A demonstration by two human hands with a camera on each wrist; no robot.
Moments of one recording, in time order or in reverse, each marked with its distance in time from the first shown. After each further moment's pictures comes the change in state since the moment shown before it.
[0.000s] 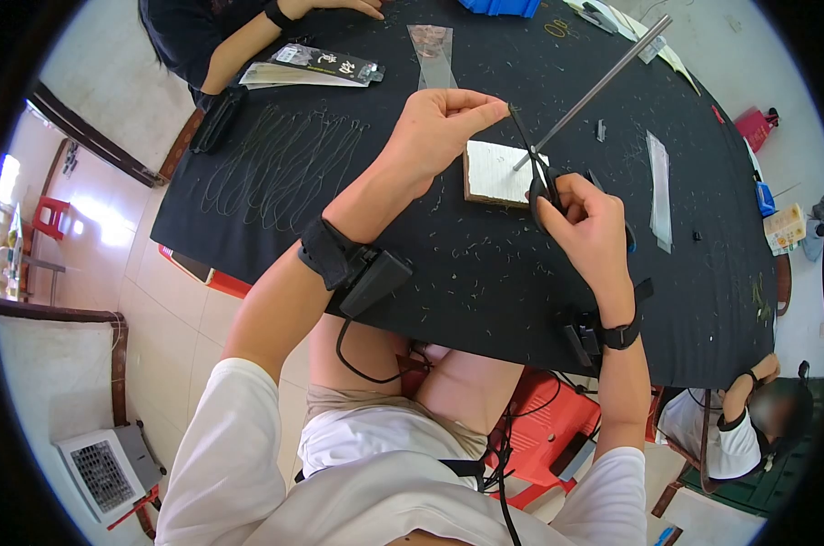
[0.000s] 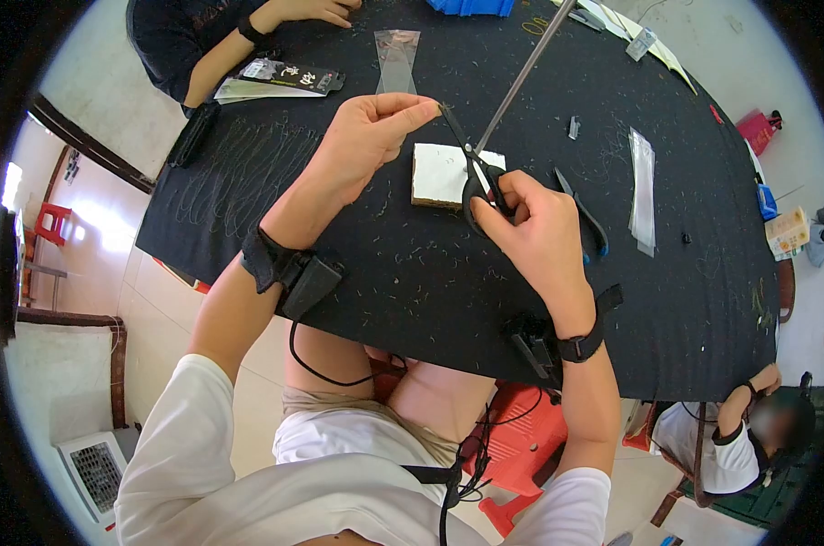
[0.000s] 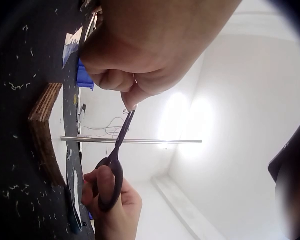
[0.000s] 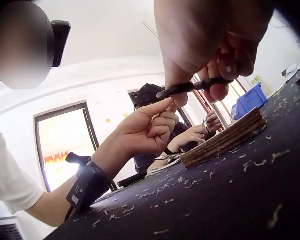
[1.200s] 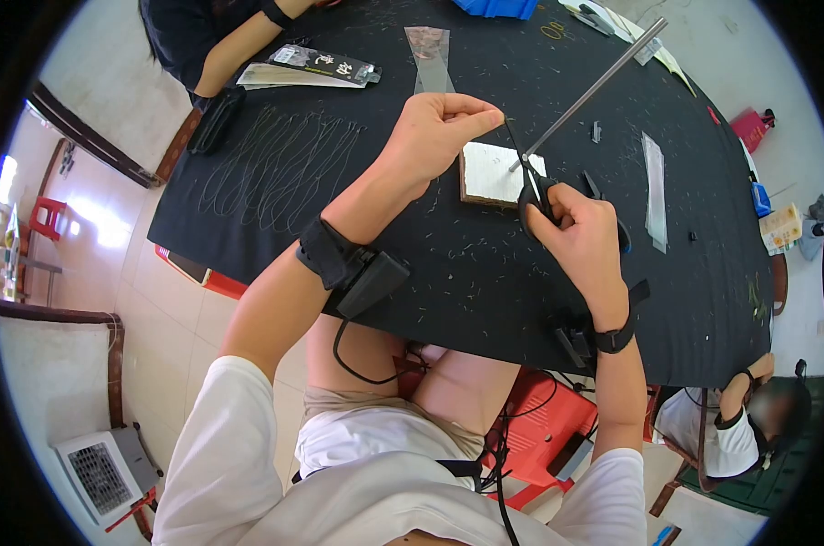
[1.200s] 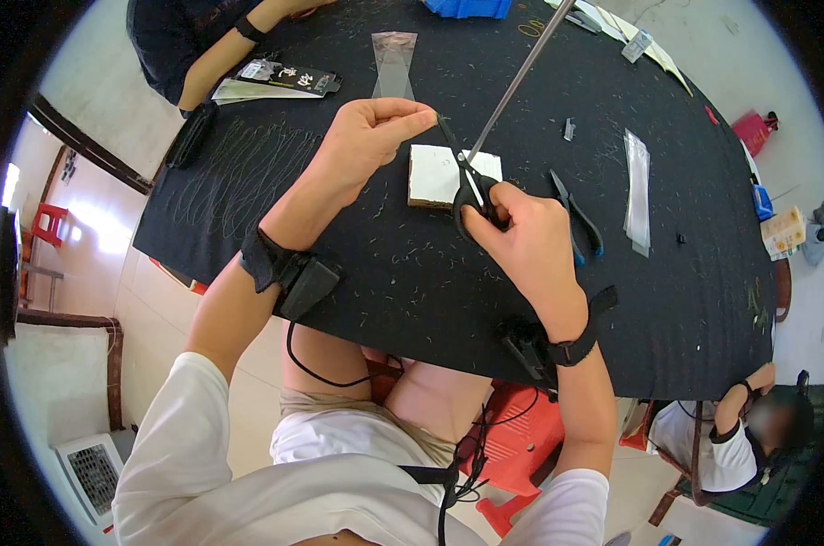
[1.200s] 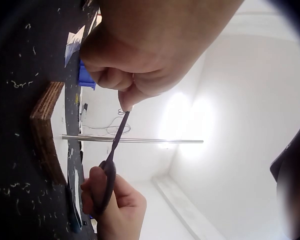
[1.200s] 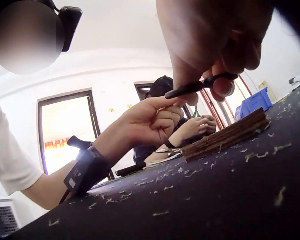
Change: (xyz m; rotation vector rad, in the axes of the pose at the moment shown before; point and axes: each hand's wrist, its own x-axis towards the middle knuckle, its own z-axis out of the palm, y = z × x) left_hand -0.001 -0.001 0.001 0.090 0.020 0.022; right_hand -0.004 -0.006 0.001 -0.088 -0.020 -0.049
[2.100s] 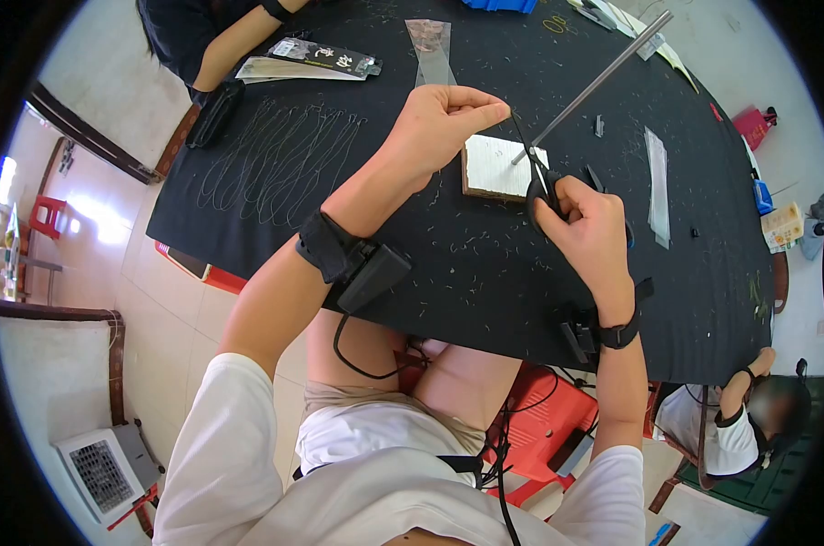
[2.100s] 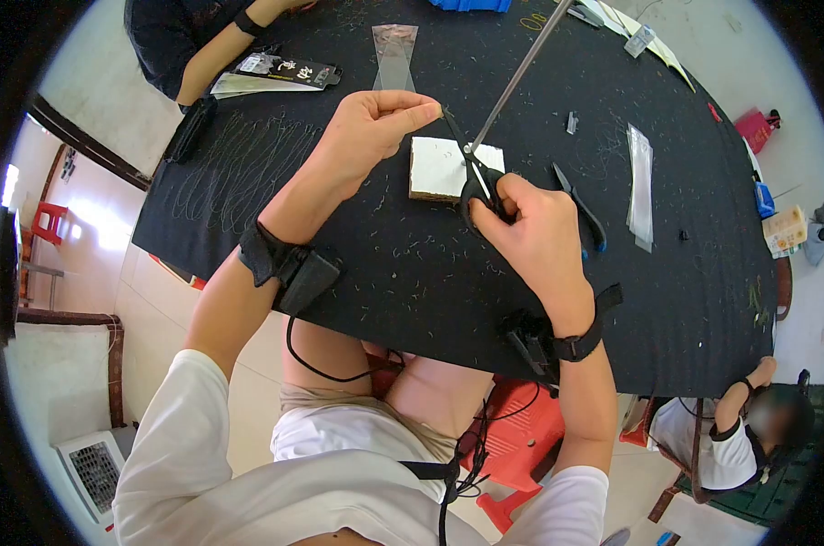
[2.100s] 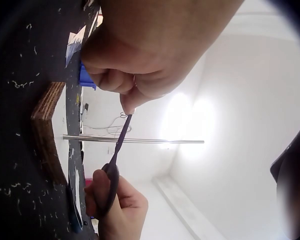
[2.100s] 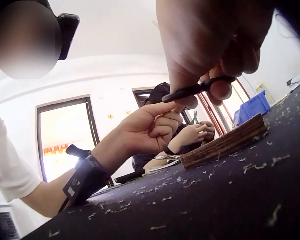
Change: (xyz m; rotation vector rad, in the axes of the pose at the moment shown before) left_hand 0.000 0.000 0.000 -0.002 -0.039 0.008; right_hand 0.001 0.001 -0.002 -0.048 0.035 -0.043
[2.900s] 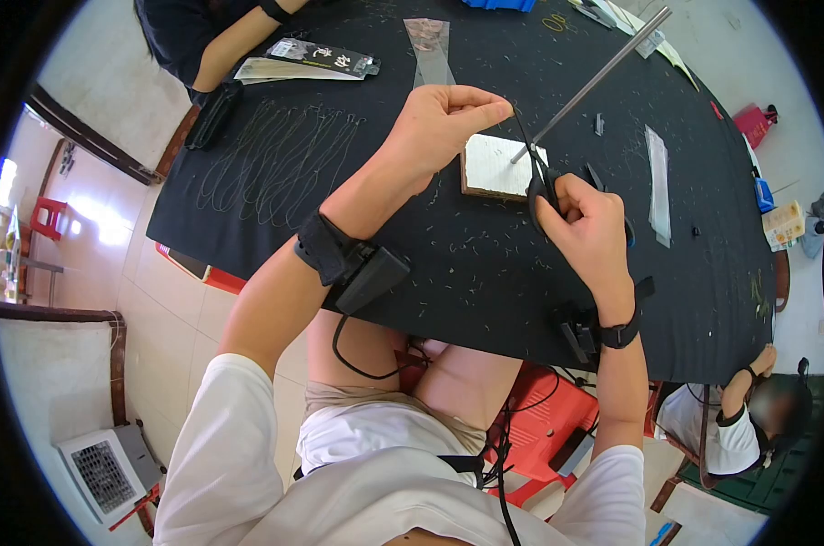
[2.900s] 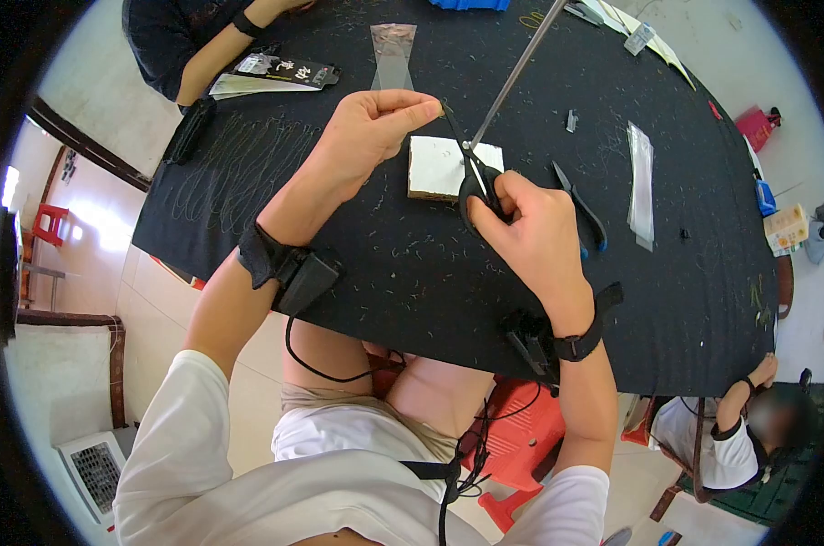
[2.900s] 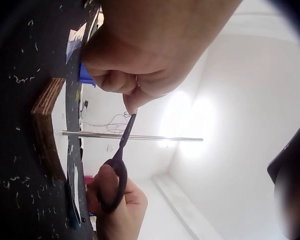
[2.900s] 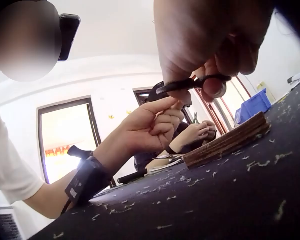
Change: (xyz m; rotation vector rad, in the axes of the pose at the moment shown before) left_hand 0.000 0.002 0.003 -0.086 -0.017 -0.012; right_hand -0.001 -0.001 -0.001 0.089 -0.002 0.021
